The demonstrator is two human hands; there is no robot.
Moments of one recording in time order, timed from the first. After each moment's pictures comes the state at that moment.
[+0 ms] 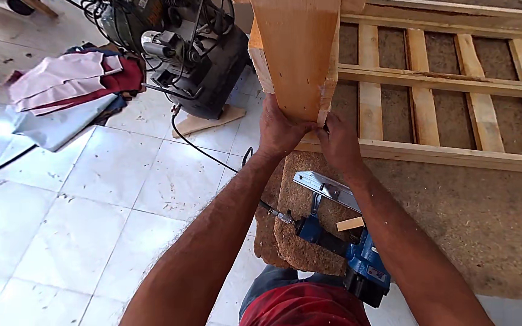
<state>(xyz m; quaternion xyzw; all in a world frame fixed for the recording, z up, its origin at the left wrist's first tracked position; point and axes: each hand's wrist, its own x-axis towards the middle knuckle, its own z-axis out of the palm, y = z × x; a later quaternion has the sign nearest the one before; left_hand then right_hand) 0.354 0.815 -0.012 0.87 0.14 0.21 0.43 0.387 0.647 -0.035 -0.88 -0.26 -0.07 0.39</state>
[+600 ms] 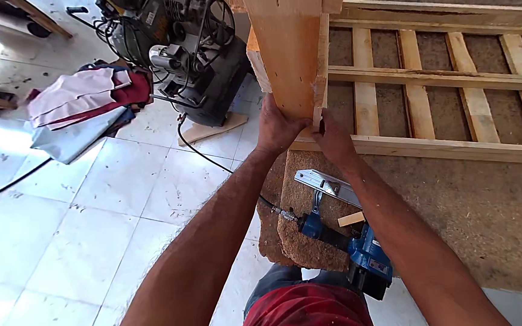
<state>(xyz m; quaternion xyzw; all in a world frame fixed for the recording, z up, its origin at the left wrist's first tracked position) 0.351 0.821 -0.011 0.87 0.11 0.20 0.43 0.390 0.646 -0.034 -0.90 -0.21 0.08 0.37</state>
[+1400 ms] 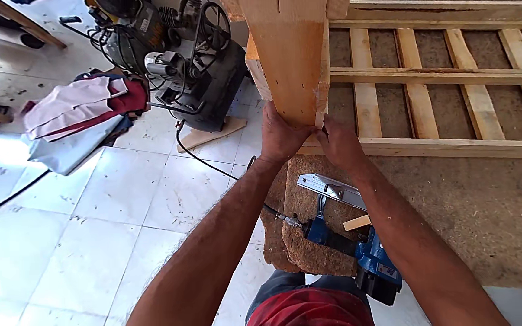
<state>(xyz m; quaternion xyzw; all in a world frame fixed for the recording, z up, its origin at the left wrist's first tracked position) 0.352 0.812 -0.015 0.88 0.13 0.22 0.40 0.391 0.638 -0.026 -0.90 -0.27 0.03 0.35</state>
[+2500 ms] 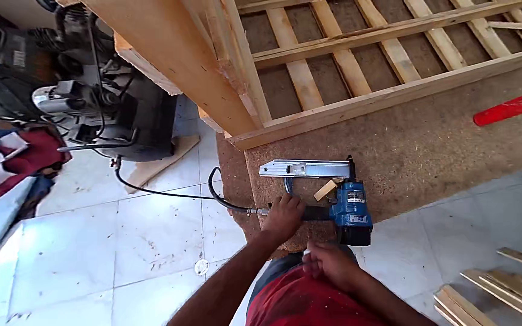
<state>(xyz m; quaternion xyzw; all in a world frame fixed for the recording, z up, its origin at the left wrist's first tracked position) 0.163 0.719 -0.132 0.92 -0.28 -0.26 0.09 0.053 0.544 -0.085 -0.51 0.27 0.47 0.66</state>
